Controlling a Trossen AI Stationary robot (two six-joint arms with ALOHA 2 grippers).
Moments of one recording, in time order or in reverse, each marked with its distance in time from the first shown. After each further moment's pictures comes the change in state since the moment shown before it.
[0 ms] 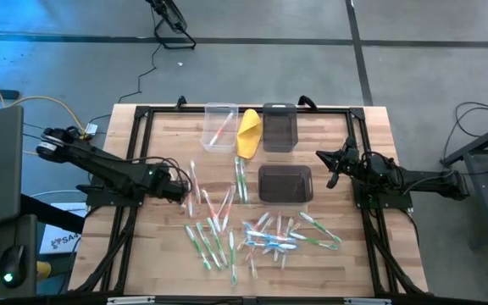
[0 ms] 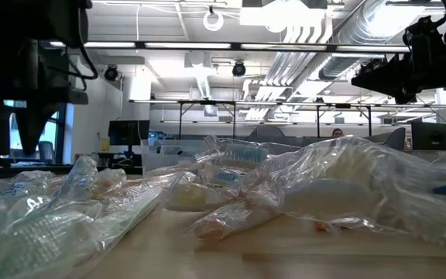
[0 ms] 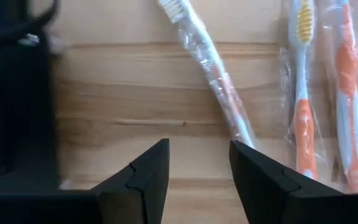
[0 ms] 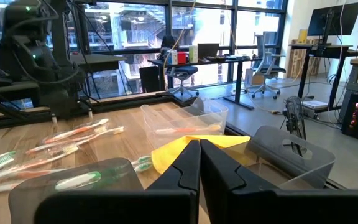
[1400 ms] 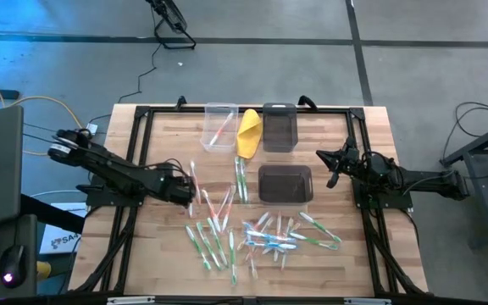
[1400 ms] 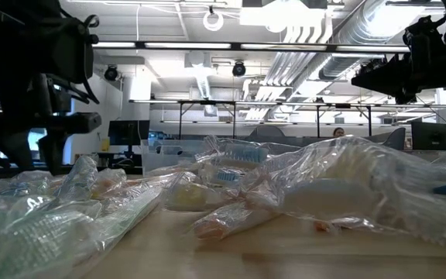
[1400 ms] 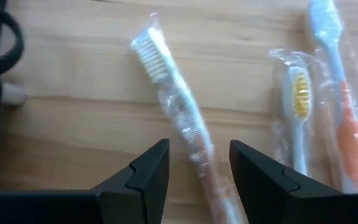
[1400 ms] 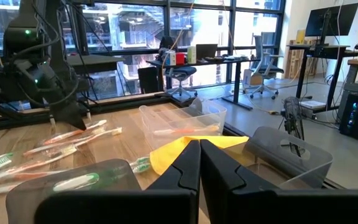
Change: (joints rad) left arm 0.000 0.165 -0.055 0.152 -0.232 -0.086; right arm 0.000 0.000 0.000 0.004 0.007 0.000
